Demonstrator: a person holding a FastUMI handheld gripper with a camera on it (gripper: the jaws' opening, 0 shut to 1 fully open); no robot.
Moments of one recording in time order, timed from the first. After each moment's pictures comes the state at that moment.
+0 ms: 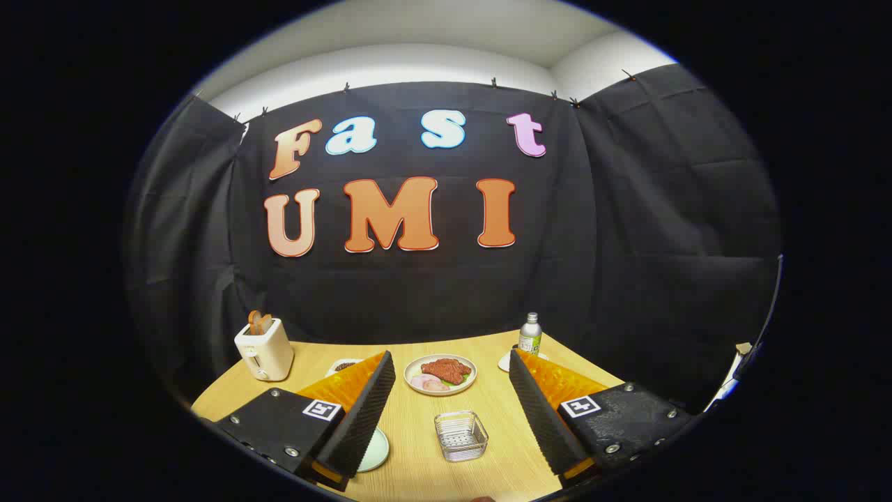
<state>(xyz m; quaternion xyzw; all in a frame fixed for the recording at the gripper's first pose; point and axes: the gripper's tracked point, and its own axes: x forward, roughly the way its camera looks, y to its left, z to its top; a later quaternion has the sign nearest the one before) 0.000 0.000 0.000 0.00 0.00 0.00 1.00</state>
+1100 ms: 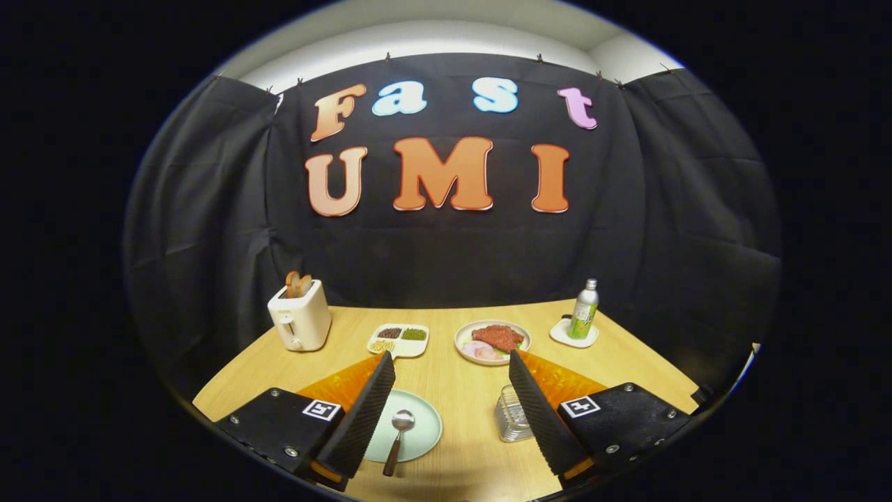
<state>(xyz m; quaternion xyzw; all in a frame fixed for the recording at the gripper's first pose) 0.011 0.103 -0.086 -0.02 0.10 0.08 0.99</state>
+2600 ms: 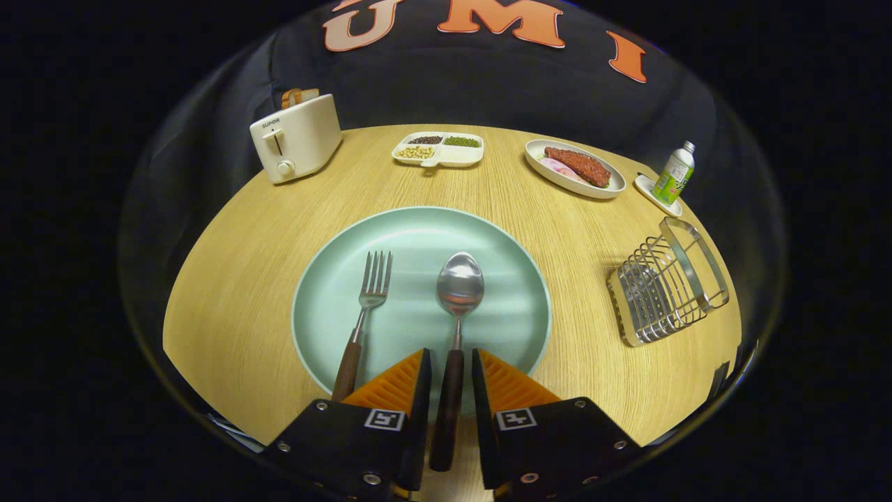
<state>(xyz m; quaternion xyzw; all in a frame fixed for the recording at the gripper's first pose) 0.011 0.164 -0.319 -0.10 0.40 0.09 0.91</state>
